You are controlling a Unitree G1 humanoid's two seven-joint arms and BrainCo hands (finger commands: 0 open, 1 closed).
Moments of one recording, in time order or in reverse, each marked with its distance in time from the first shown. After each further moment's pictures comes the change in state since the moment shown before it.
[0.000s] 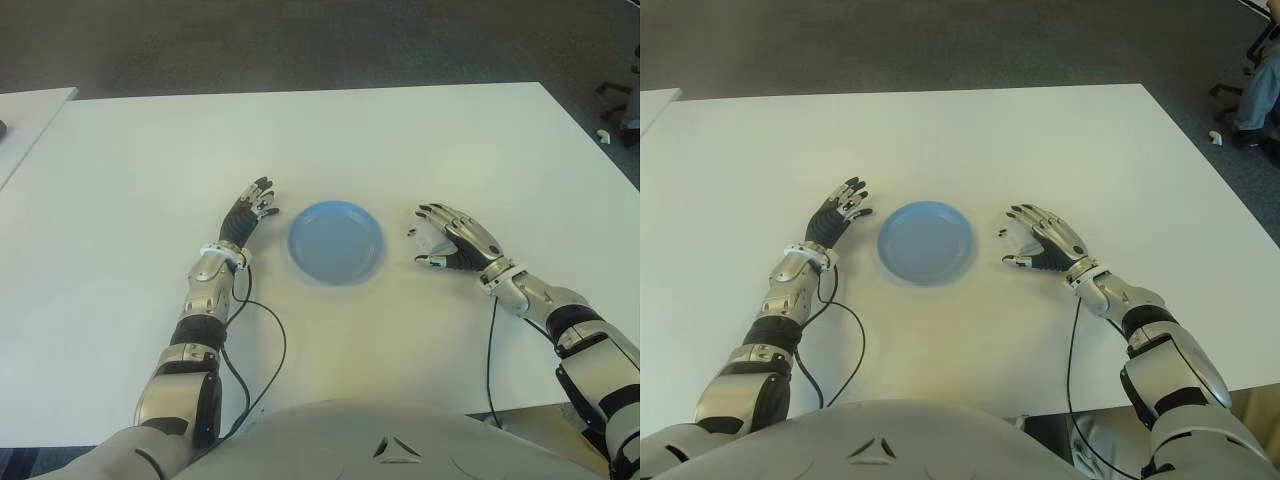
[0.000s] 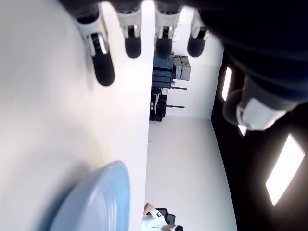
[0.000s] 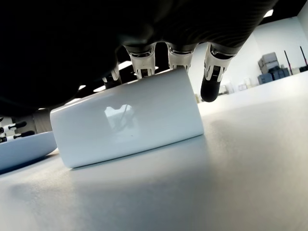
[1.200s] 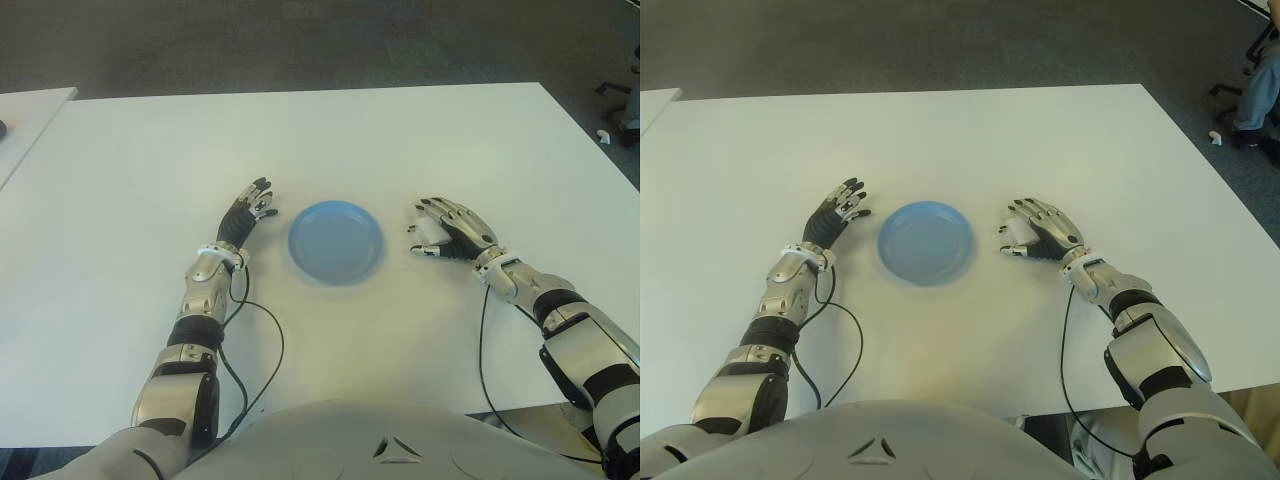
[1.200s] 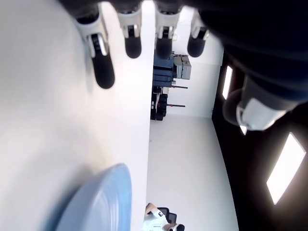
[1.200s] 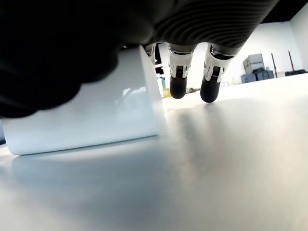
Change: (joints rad) left arm 0.004 0.013 0.003 -0.003 -0.001 0.003 -0.006; right arm -0.103 0.061 0.059 0.125 0.000 0.136 0.019
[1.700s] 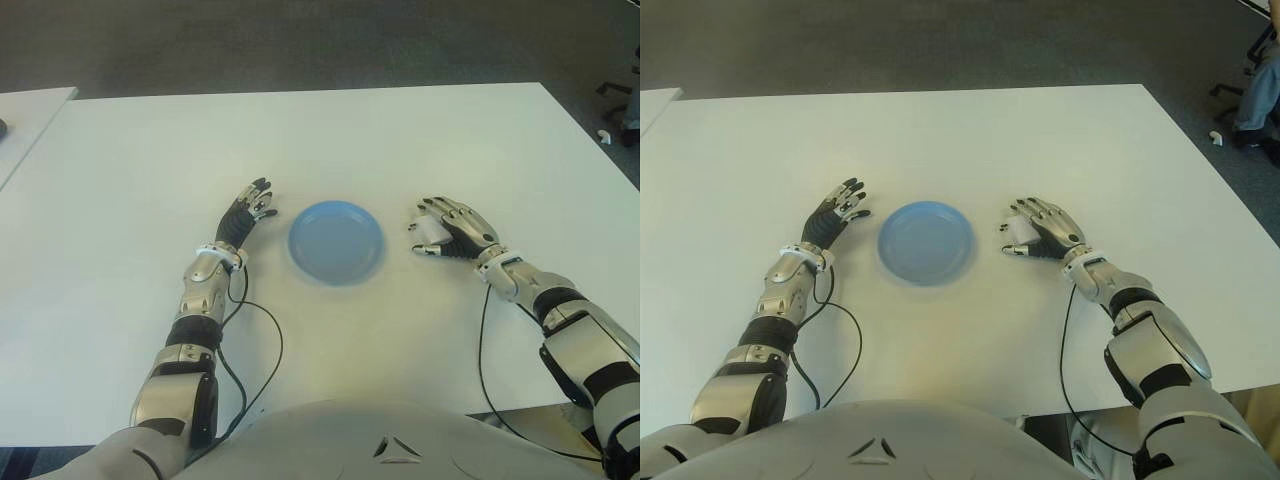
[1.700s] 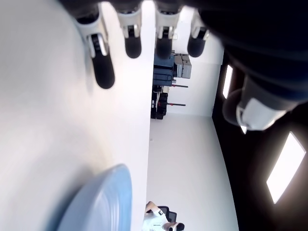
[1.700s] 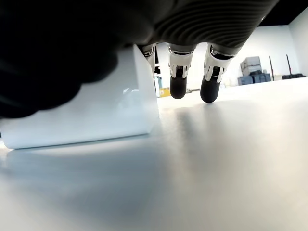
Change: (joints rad) left arm 0.000 0.005 0.003 0.002 -0.009 0.001 -0.020; right arm -0.014 -0.006 0.030 0.012 -0.017 0.039 -0.004
